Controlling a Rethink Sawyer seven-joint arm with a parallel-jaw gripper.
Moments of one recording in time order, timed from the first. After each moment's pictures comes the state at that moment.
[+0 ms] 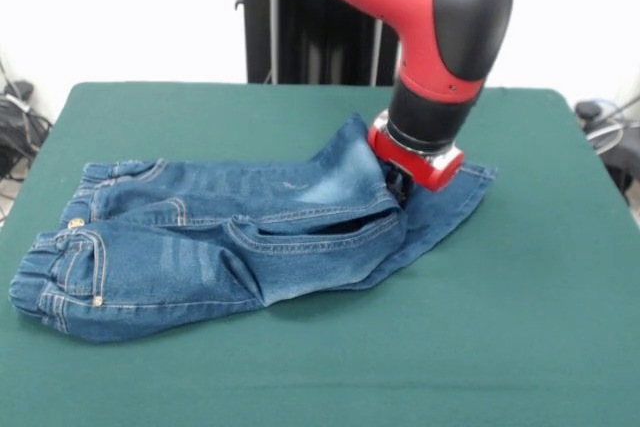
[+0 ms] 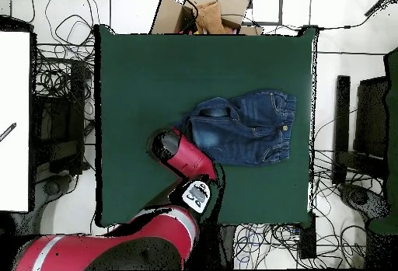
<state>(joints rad) 0.17 -0.31 -0.30 1.77 0.71 0.26 1.80</state>
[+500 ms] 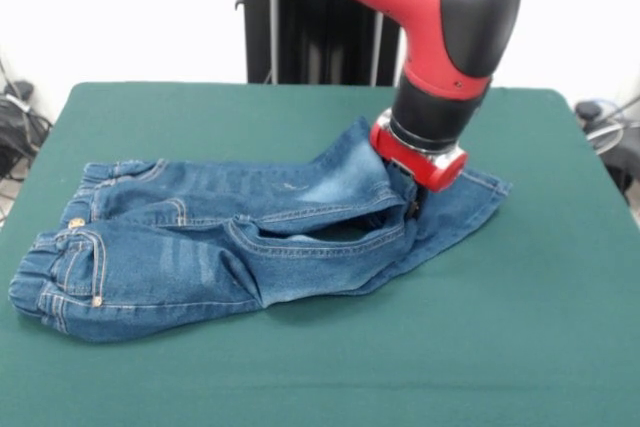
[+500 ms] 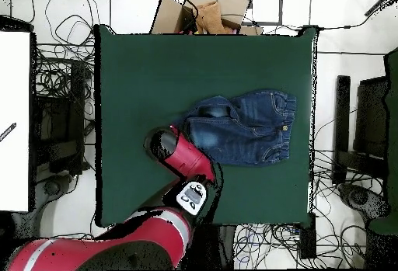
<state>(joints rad) 0.19 -0.31 -0.32 1.76 0.74 0.26 1.83</state>
